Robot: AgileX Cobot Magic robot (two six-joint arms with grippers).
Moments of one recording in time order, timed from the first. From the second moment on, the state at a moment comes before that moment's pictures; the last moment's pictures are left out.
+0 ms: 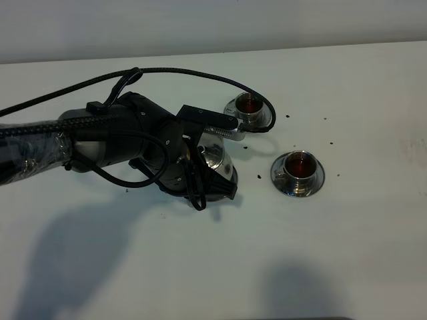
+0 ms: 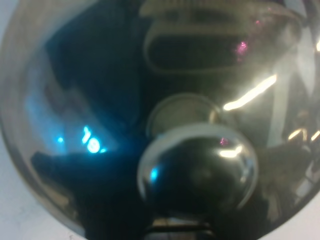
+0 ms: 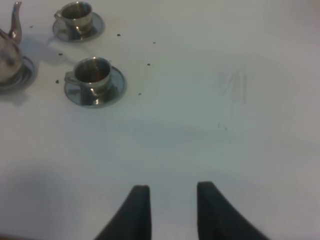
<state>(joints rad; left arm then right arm) -0.65 1.93 -1.19 0.08 0.55 -0.31 0.12 -0.01 -0.49 0.11 1.07 -0.09</state>
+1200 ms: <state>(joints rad) -0.65 1.95 -1.19 0.08 0.54 -0.30 0.12 -0.01 -0.49 0.11 1.07 -0.09</state>
